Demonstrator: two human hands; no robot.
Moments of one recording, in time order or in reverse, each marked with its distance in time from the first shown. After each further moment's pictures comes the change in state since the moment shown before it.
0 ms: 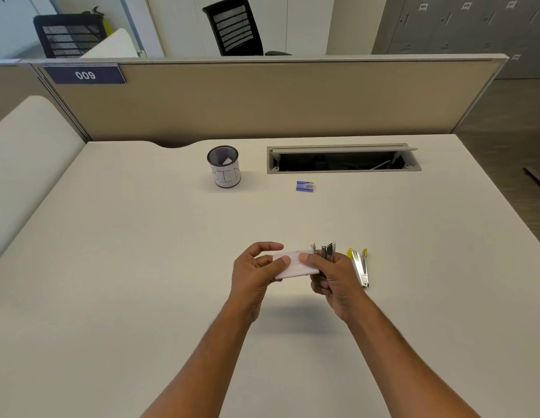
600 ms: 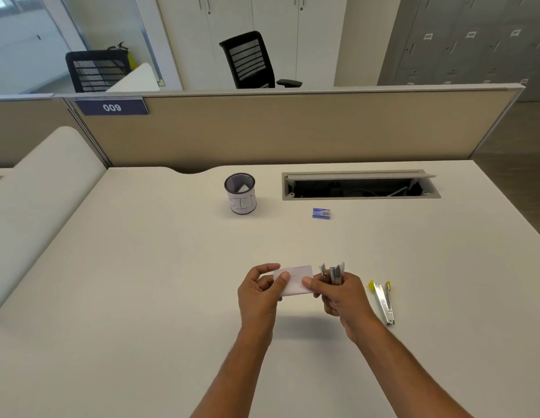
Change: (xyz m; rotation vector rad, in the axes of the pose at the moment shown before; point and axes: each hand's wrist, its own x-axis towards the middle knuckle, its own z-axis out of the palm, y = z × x) left_hand 0.027 0.001 -0.014 -0.033 0.258 0.069; right_hand 0.027 -0.009 0.022 -0.121 0.017 -0.028
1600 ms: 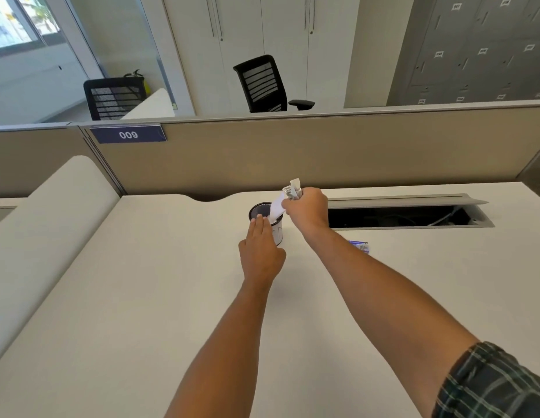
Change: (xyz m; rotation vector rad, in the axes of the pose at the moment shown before) left_hand 0.223 0.057 -0.007 1.320 0.021 0.428; right_hand 0.211 -0.130 0.169 -0.574 0.318 -0.345
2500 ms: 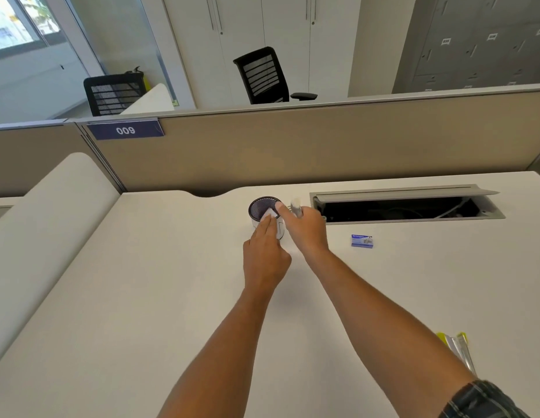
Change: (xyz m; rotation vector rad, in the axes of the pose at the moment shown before) left_hand -0.016 0.000 0.010 -0.128 0.119 0.102; right_hand -0.027 0.045 0.015 0.098 -0.055 0.057
